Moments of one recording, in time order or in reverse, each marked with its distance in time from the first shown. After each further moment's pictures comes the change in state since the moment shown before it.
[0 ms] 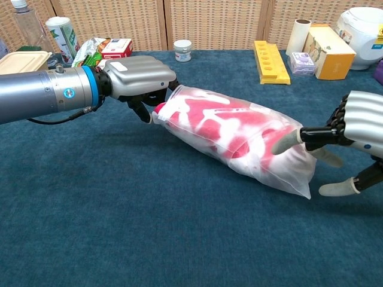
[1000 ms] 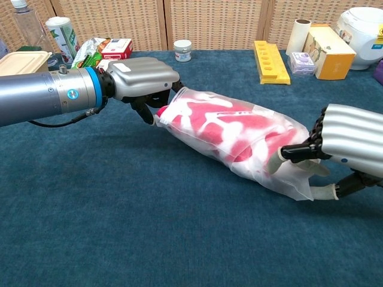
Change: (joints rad) left arm 0.000 0.006 -0.019 -0.051 -0.032 -0.027 0.039; right arm 0.033 -0.054 -0.037 0.041 0.009 -0.021 -0.025
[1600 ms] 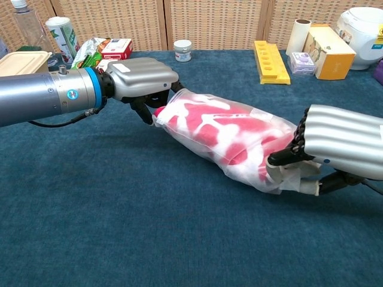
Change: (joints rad) left arm 0.003 -0.002 0.001 0.010 -0.001 -0.001 -0.007; right arm 0.044 -0.014 -0.010 -0.013 -0.005 -0.023 -0.006
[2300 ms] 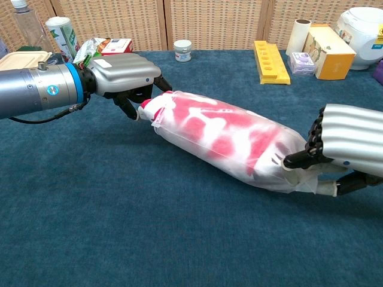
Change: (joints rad) left arm 0.039 0.046 0.021 0.005 0.006 0.035 -0.028; right arm -0.005 0.070 -0.031 -0.038 -0.012 0.011 -0.035
